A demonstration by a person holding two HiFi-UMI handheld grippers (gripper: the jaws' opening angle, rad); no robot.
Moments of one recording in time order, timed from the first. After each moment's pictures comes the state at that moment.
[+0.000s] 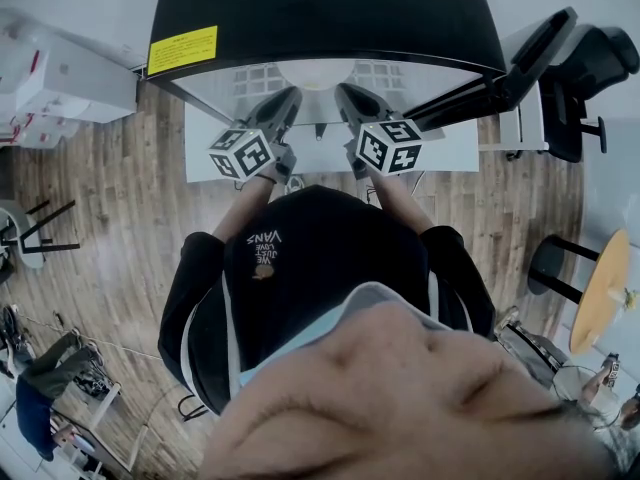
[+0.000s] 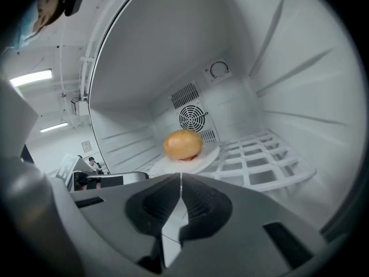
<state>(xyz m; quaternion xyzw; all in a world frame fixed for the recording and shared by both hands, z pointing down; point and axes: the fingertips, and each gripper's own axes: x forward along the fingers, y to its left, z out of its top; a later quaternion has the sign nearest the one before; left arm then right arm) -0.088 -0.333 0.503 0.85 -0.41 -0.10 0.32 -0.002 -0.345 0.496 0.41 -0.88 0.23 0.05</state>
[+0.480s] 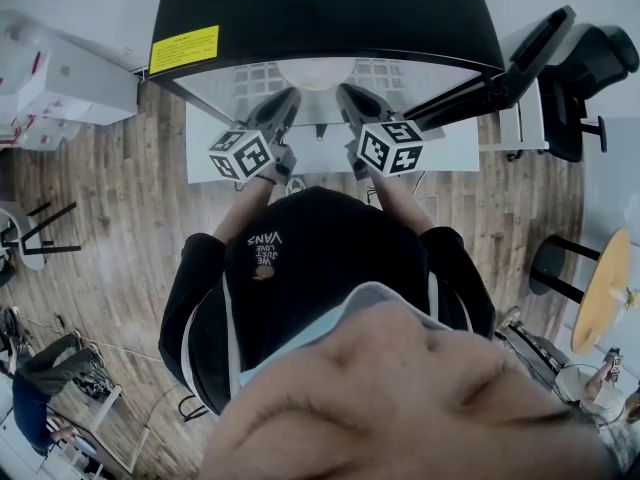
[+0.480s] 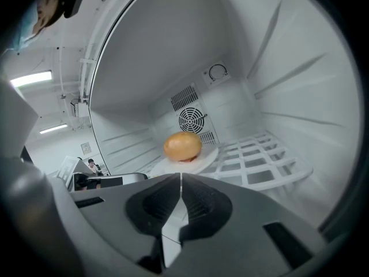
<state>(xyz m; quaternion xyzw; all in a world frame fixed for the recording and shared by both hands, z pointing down) -0.091 -0.332 0.501 0.85 -0.41 -0.11 0.32 0.000 -0.344 0.493 0.42 -0.88 0.23 0.04</state>
